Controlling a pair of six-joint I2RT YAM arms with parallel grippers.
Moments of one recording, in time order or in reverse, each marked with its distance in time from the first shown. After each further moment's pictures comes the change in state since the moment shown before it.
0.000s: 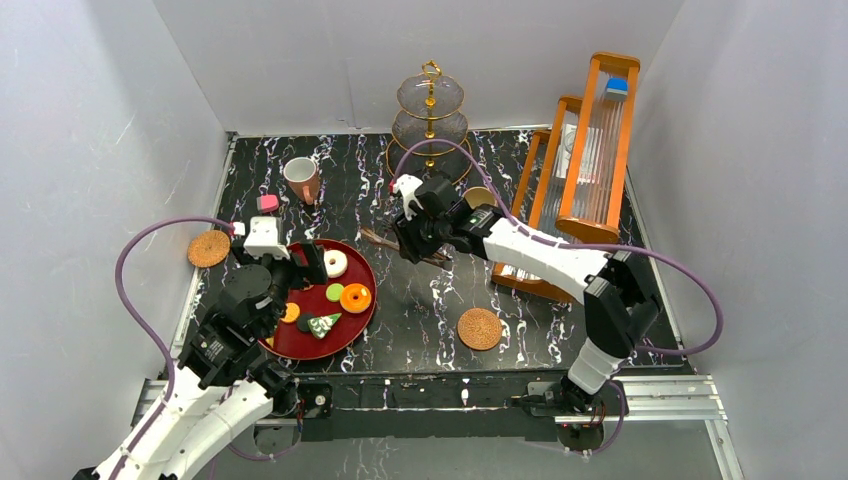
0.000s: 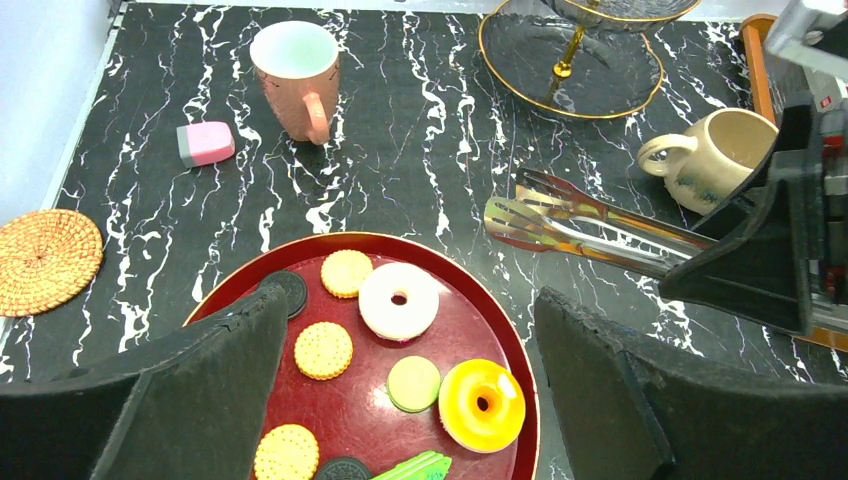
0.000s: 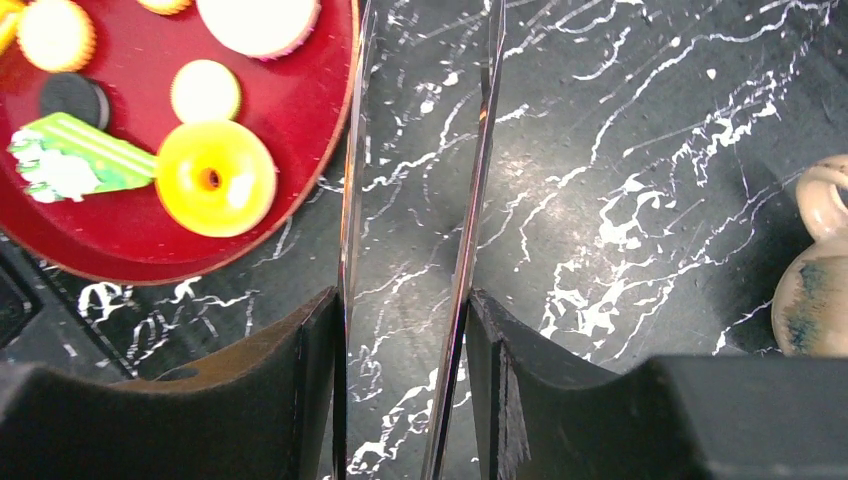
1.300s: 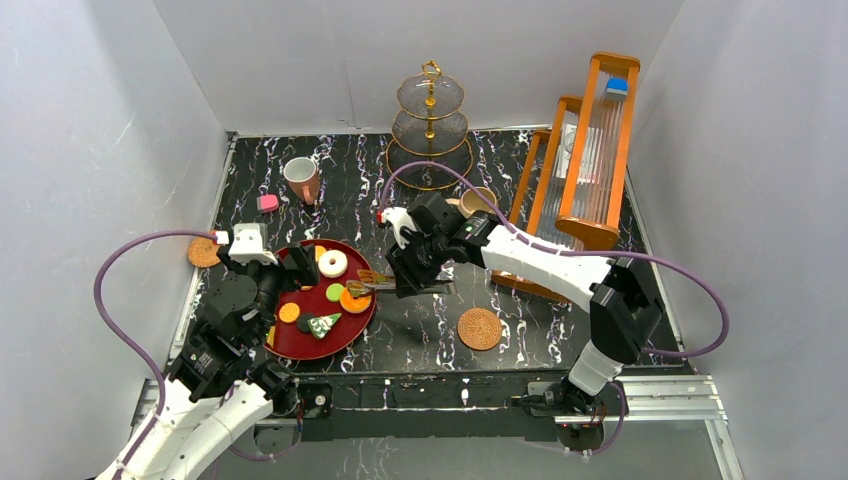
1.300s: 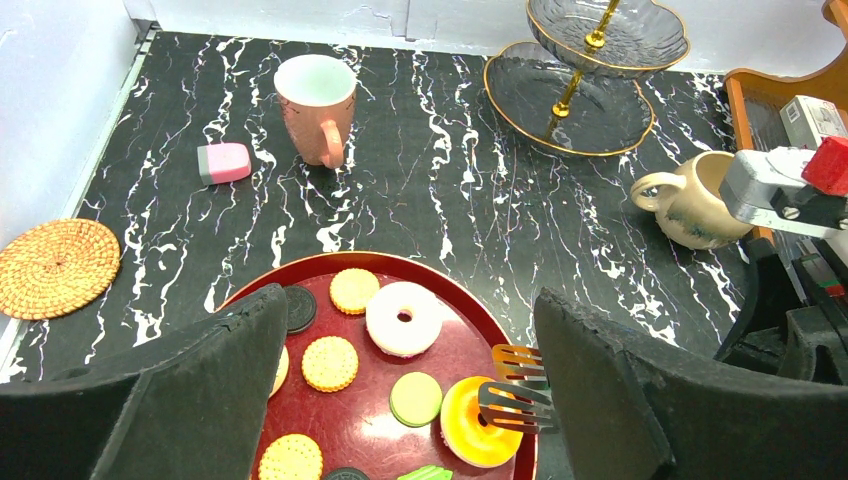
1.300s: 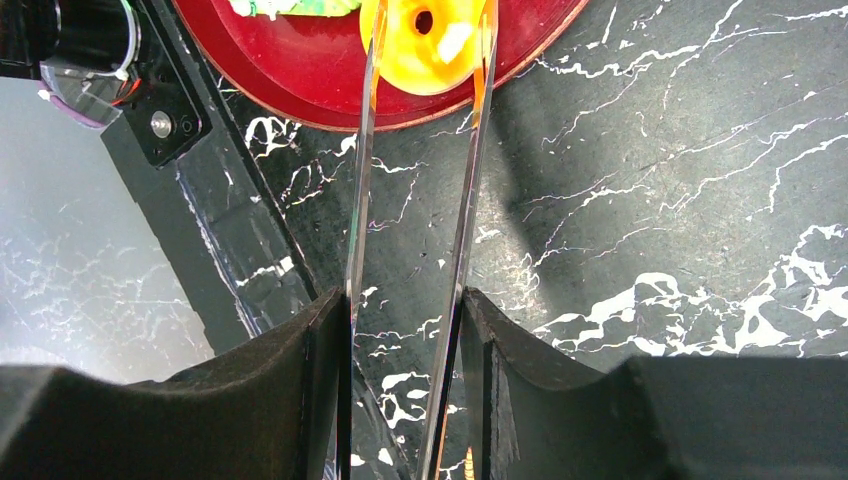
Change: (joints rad) left arm 0.000 -0.084 0.000 0.001 -0.033 0.003; right arm 0.075 -0.043 0.014 -0.207 -0.291 -0.016
